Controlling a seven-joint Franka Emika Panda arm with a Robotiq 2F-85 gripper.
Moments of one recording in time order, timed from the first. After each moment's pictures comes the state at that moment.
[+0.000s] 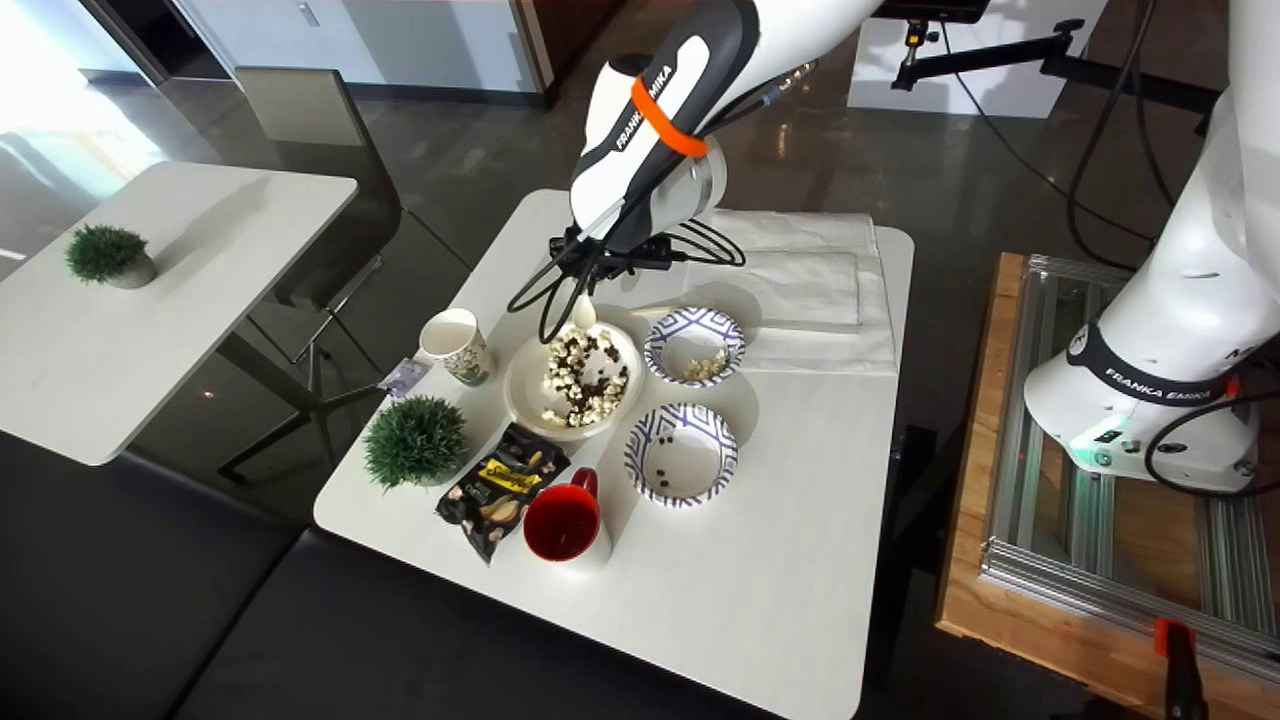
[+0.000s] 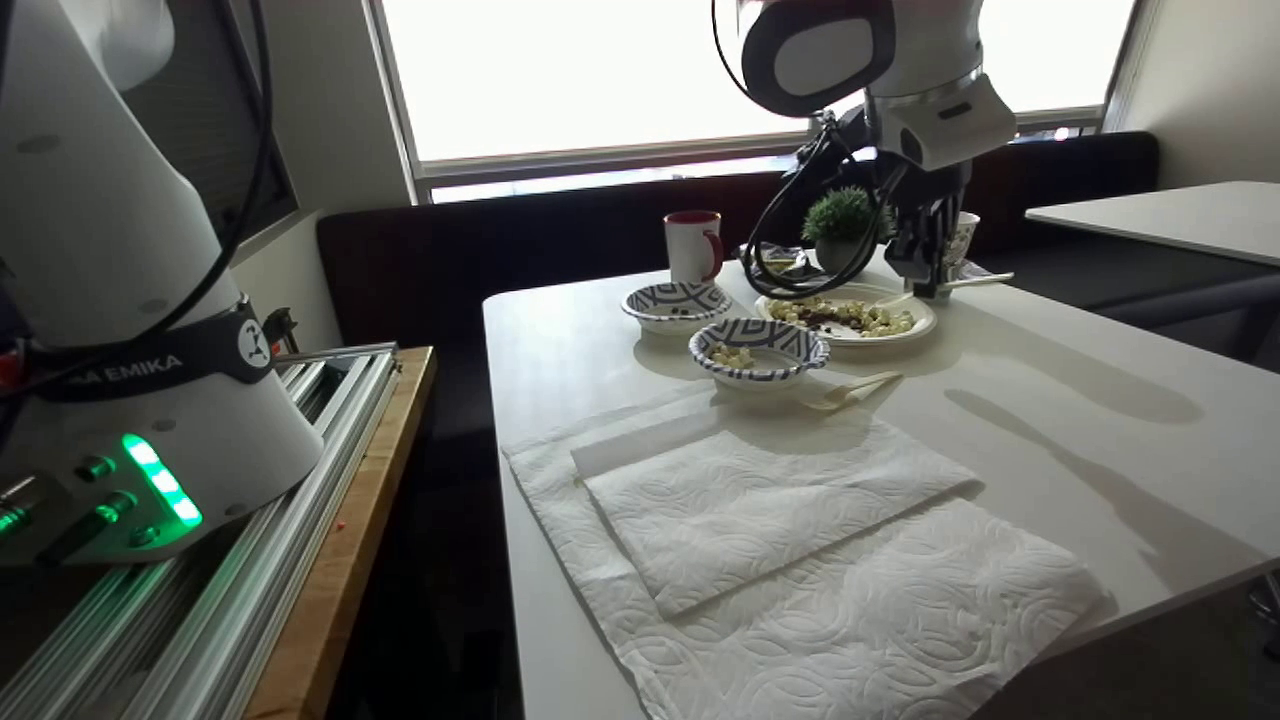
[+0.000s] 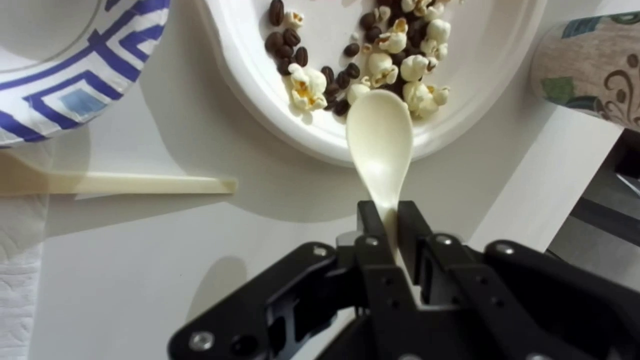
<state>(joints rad) 0.13 0.52 -0.01 -2.03 0.52 2.92 0.61</state>
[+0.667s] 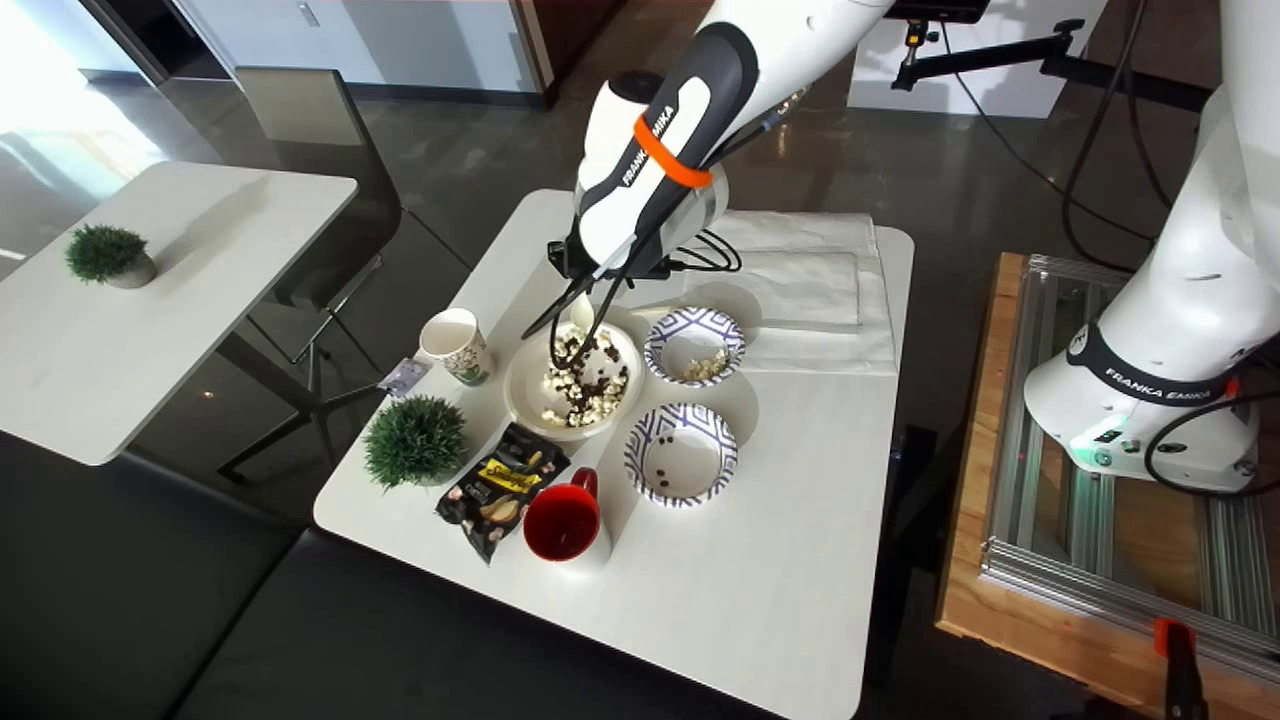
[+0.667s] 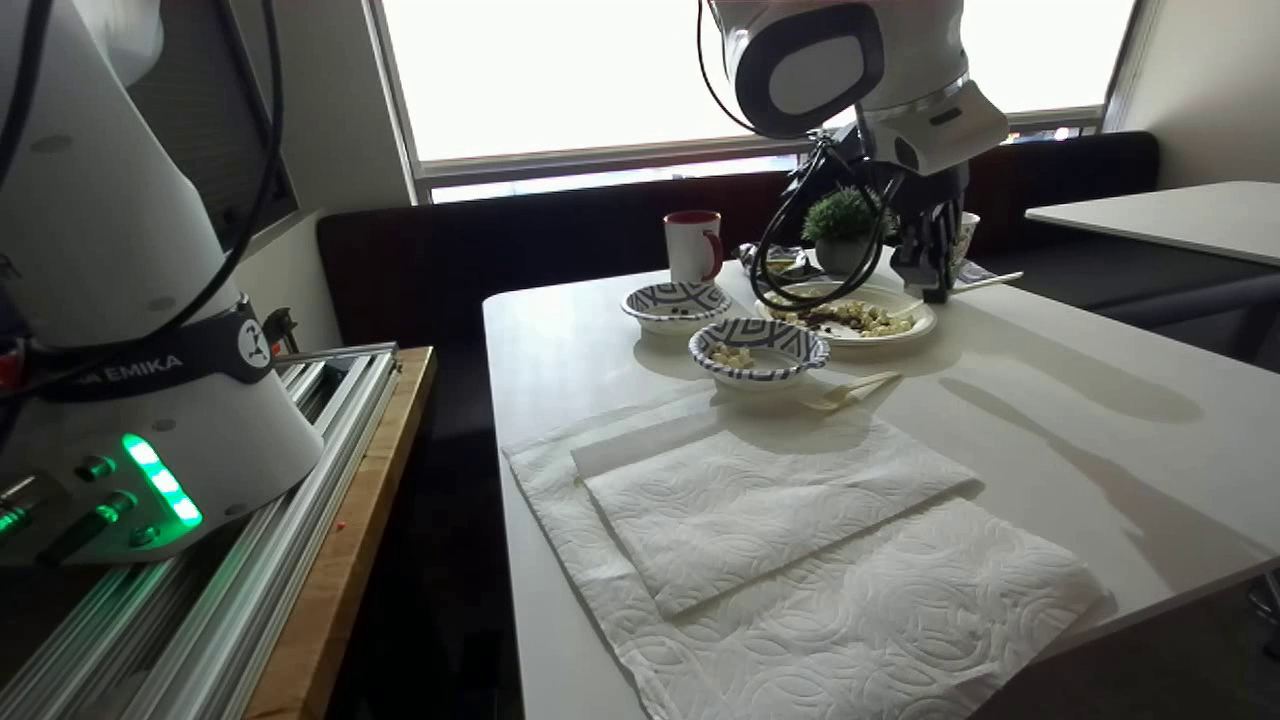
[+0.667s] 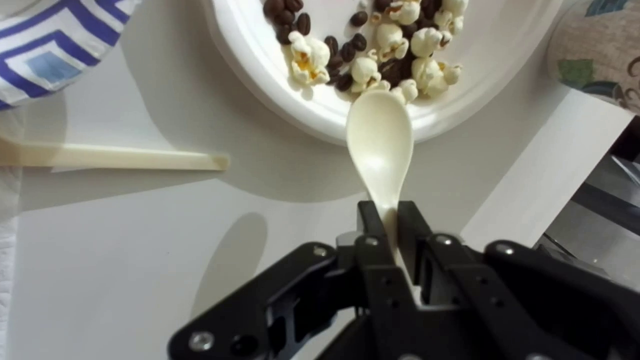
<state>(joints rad) 0.21 0.55 -0.08 -2.03 0.45 3.02 0.66</state>
